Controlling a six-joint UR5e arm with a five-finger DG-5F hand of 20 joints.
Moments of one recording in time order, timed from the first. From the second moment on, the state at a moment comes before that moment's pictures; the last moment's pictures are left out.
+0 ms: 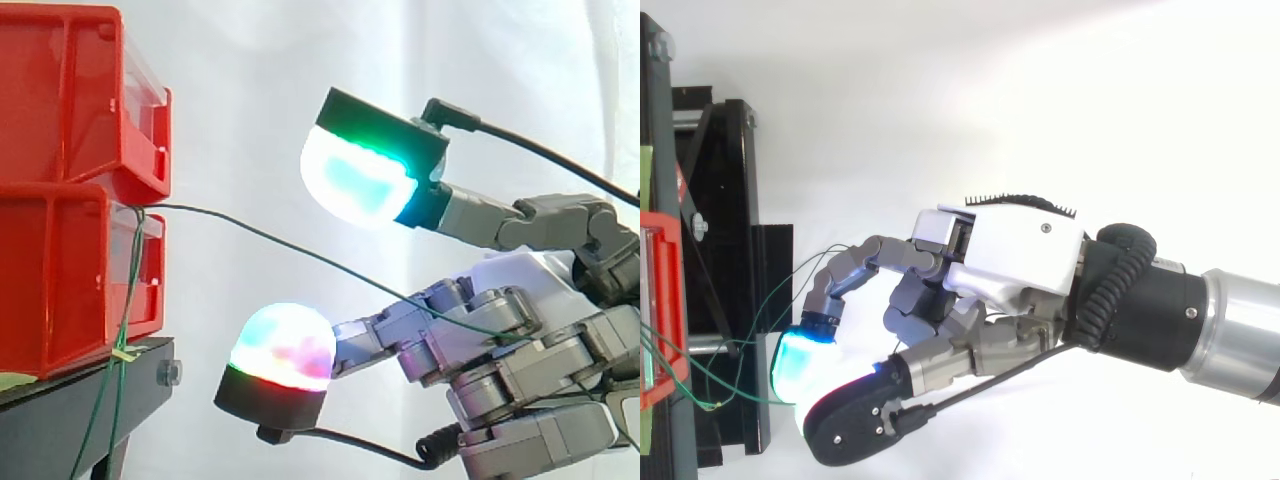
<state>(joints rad) 0.28 -2.36 -1.07 -3.02 -1.06 0.23</state>
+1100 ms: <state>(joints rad) 0.28 -2.36 -1.07 -3.02 -1.06 0.23</state>
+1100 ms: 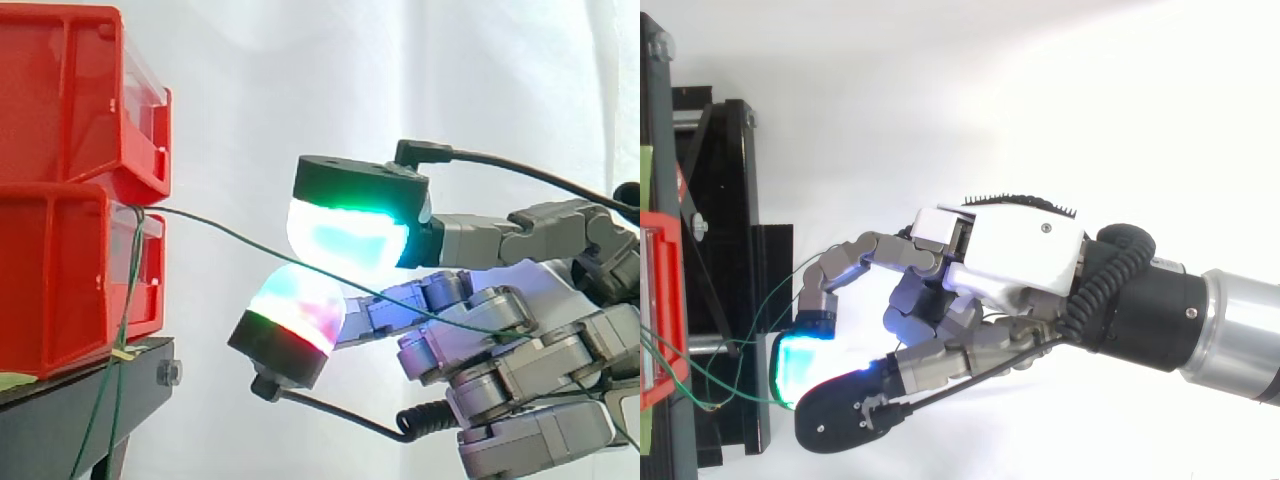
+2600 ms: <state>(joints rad) 0.28 -2.36 -1.07 -3.02 -1.05 0.23</state>
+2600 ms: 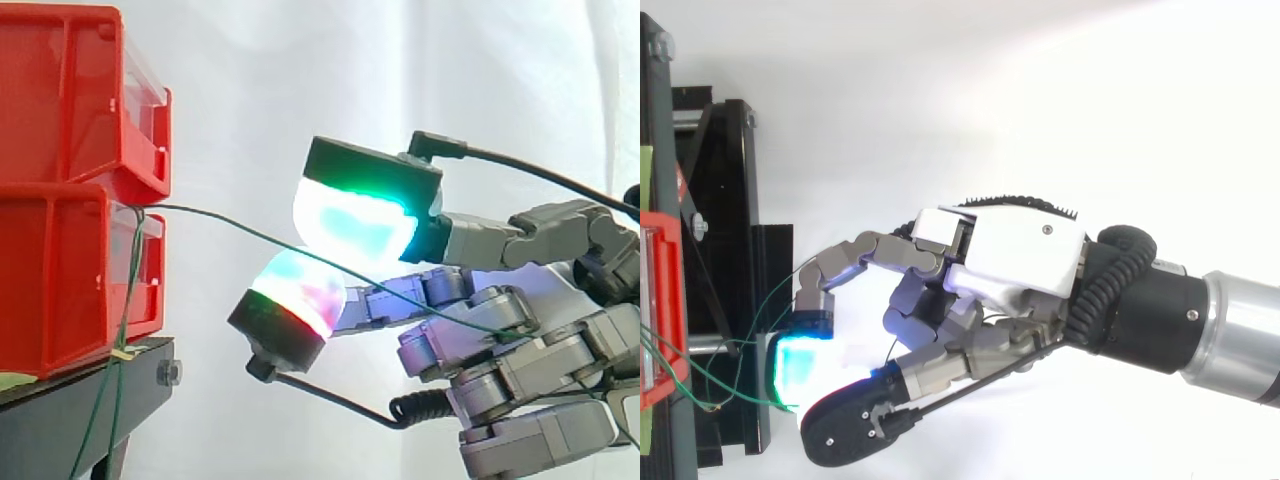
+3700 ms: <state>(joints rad) 0.28 -2.36 -1.08 -3.02 -1.05 0.23</state>
